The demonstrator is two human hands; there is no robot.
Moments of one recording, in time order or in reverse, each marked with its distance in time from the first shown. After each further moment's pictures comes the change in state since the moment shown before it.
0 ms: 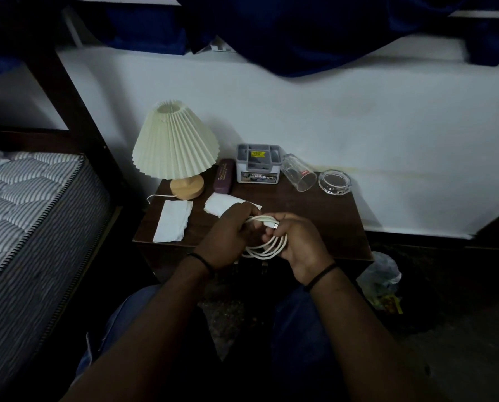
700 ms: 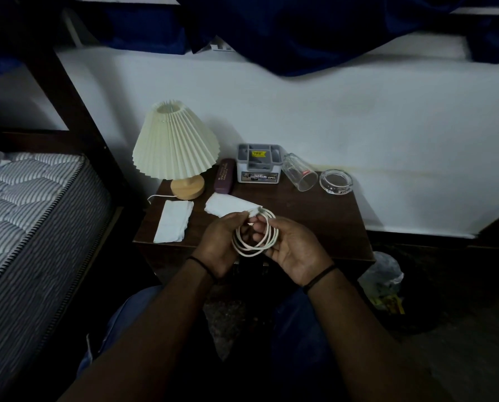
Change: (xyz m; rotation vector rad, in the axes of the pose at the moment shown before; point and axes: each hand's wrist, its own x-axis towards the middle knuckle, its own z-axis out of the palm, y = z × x) left_hand 0.000 -0.004 0.012 -1.182 0.137 -0.695; right_hand 0.006 0.008 -0.002 0.170 -0.123 0.114
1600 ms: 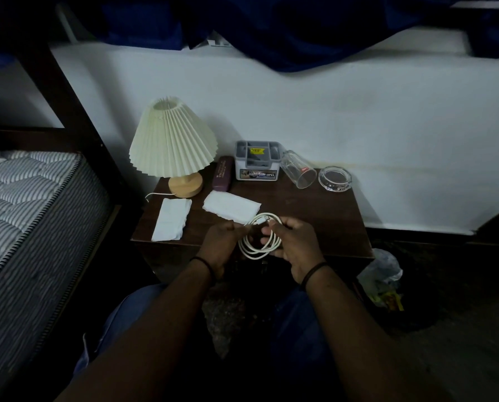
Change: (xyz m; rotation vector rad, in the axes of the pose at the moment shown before) left_hand 0.006 -0.017 -0.011 0.381 0.217 0.001; right_hand 0.013 0.012 -0.011 -0.295 0.243 -0.170
